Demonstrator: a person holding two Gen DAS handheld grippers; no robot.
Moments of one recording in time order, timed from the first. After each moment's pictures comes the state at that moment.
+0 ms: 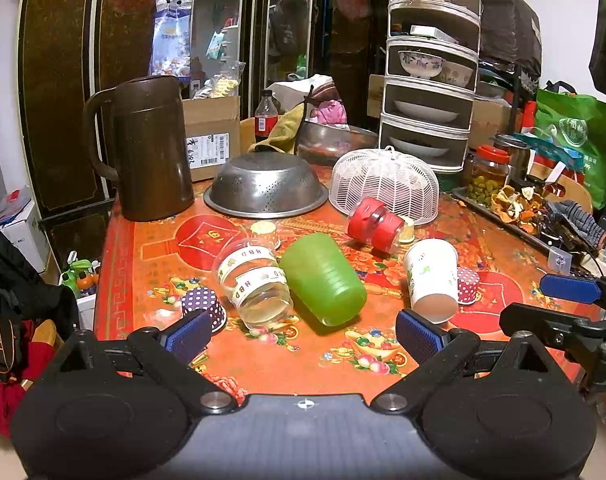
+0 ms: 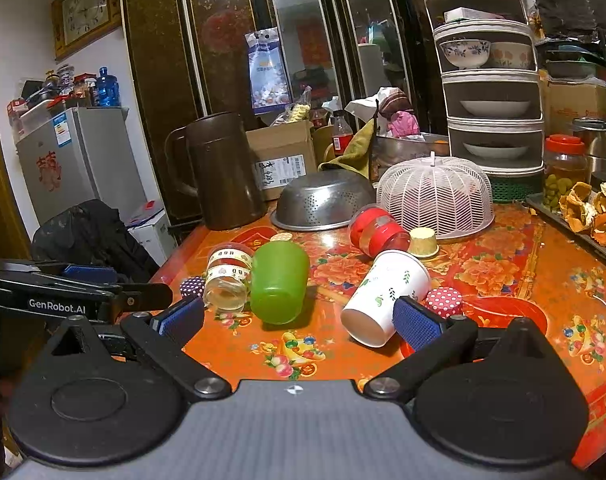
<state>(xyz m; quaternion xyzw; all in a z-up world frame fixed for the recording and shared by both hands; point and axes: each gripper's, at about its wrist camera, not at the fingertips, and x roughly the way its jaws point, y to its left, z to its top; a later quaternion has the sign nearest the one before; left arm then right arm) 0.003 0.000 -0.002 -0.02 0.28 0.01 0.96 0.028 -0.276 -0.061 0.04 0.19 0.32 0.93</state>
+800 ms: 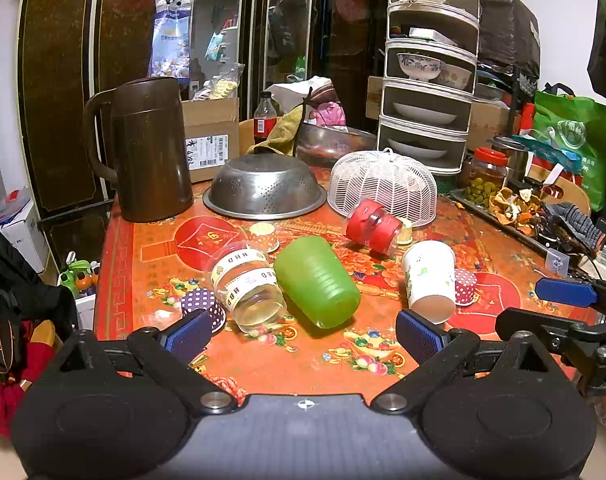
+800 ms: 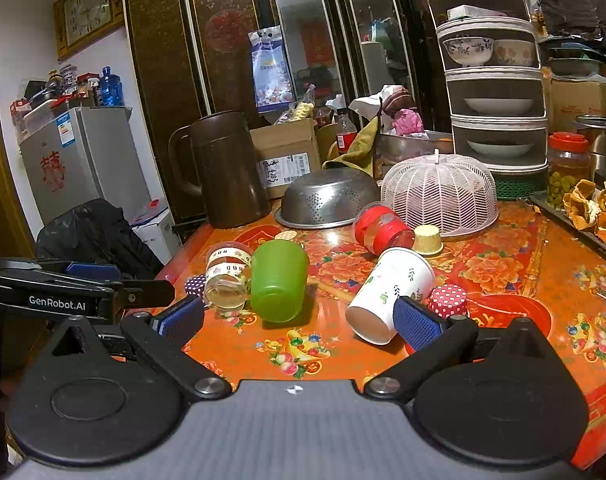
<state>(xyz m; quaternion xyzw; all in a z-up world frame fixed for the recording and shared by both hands) -0.002 -0.002 0.001 -0.02 0.28 0.01 0.96 0.028 -0.277 -0.064 0.04 0.19 0.32 0.93</state>
